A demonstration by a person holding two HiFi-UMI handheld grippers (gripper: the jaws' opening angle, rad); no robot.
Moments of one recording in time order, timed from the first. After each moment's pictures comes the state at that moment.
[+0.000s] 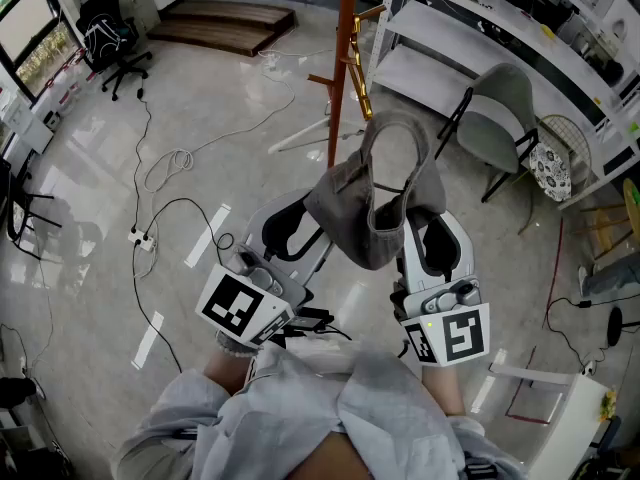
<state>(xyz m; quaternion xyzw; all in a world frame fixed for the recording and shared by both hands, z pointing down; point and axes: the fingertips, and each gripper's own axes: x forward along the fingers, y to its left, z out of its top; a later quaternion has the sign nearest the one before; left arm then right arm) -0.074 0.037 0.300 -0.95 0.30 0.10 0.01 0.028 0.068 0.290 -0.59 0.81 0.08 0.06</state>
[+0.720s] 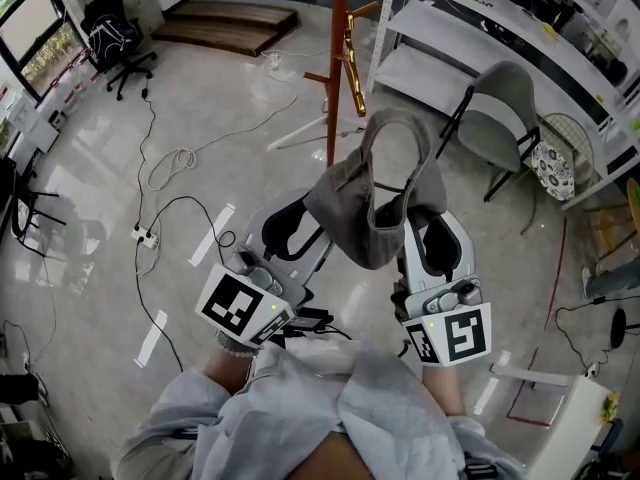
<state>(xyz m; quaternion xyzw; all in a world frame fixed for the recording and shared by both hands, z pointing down) -0.054 0.052 0.296 -0.95 0.30 0.10 0.01 0.048 0.084 0.286 -0.58 0.81 0.07 0.07</state>
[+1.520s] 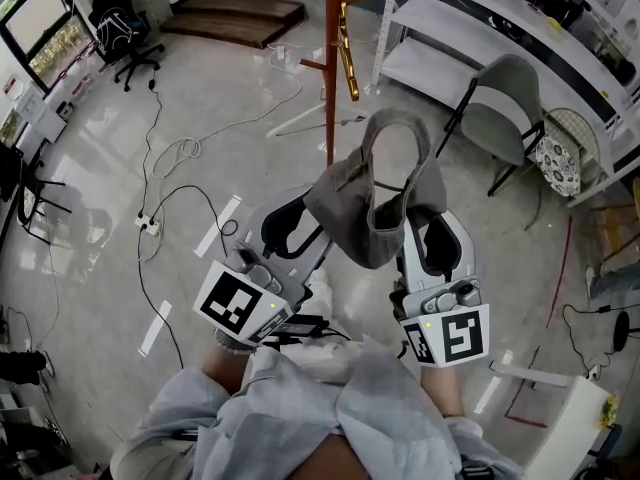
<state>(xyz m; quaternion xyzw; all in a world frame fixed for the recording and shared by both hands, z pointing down) -0.025 0.090 0.305 -0.95 0.31 0.09 0.02 0.077 0.119 0.299 -0.58 0.81 0.06 0.07</state>
